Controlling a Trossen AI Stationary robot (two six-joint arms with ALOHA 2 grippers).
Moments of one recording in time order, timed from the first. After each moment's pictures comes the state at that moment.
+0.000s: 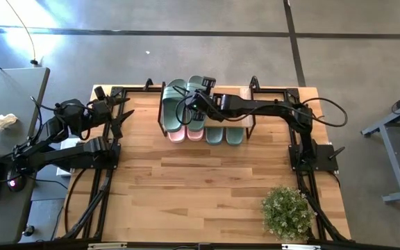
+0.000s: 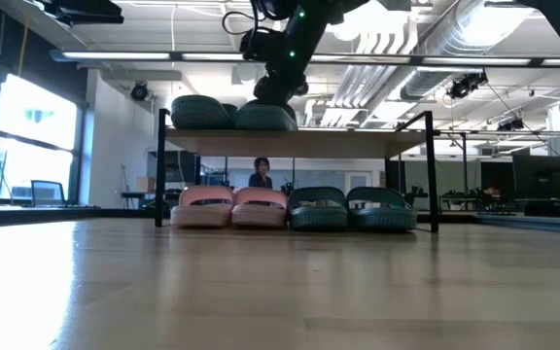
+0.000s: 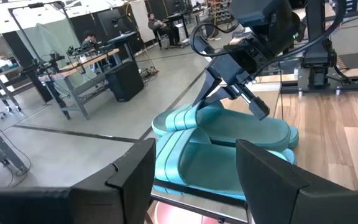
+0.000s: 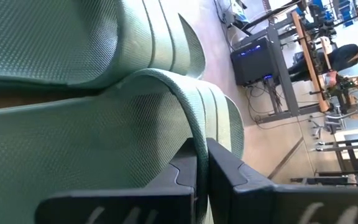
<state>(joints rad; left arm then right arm) 0.51 0.30 0.70 -0.53 -0.12 0.26 -0.18 2.01 1.80 -0.53 0.73 -0.43</state>
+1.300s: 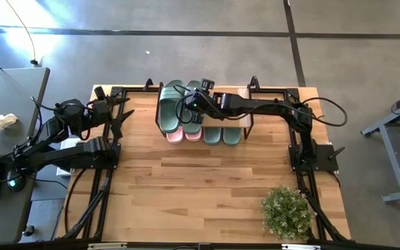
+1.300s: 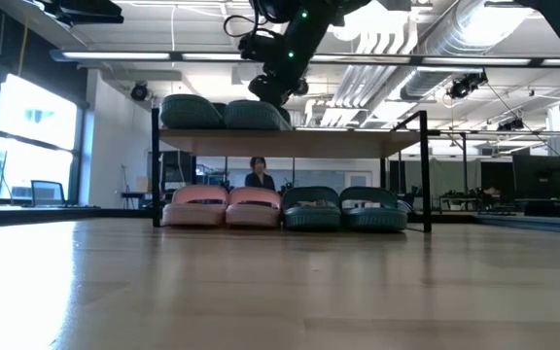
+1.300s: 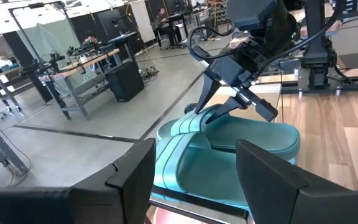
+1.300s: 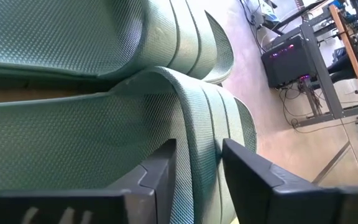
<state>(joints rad) 0.51 0.30 0.70 -0.53 -0.13 0.26 -0.20 2.01 1.80 -0.56 0.59 -0.34</state>
